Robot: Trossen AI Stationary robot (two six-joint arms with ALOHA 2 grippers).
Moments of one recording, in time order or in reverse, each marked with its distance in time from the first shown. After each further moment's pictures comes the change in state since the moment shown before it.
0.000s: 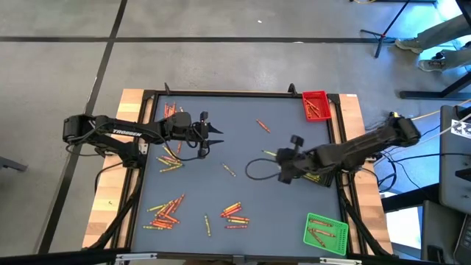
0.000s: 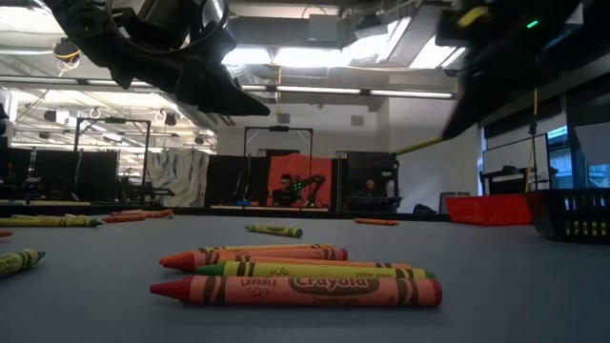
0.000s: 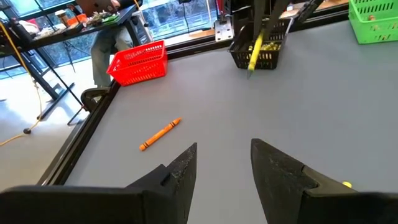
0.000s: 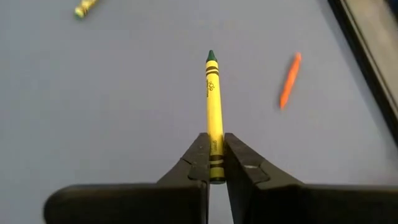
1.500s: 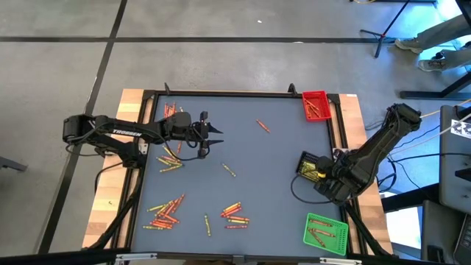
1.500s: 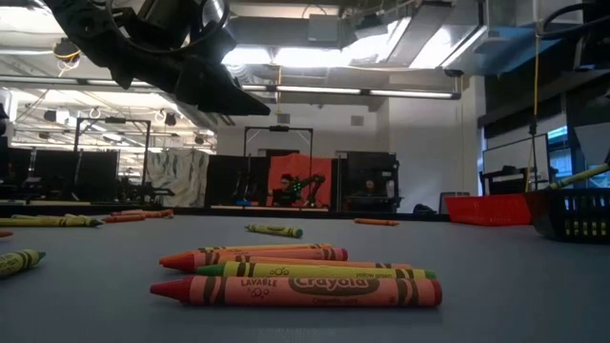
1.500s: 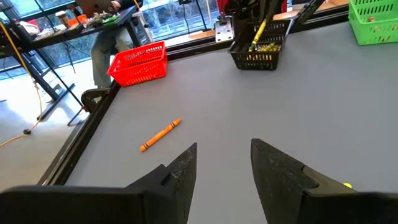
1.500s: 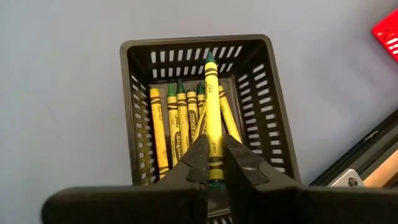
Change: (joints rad) left arm 0.000 0.000 0.000 0.003 0.000 -0.001; right arm 0.548 -0.250 -0.223 -0.518 -0.071 0.966
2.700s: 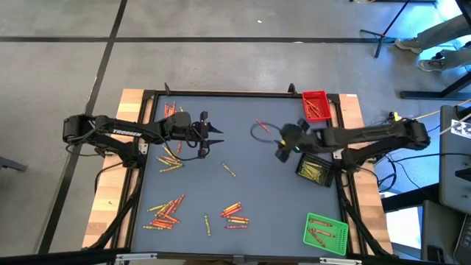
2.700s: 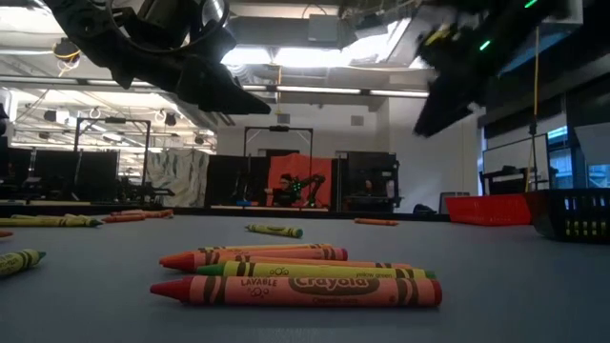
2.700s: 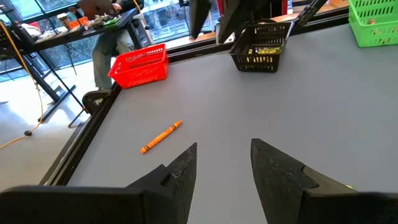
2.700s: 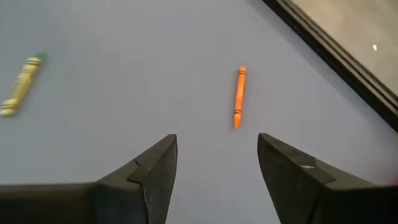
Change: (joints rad) left arm 0.000 0.000 0.000 0.008 0.000 0.000; right arm -0.877 0.161 0.156 0.711 -0.013 -1.004
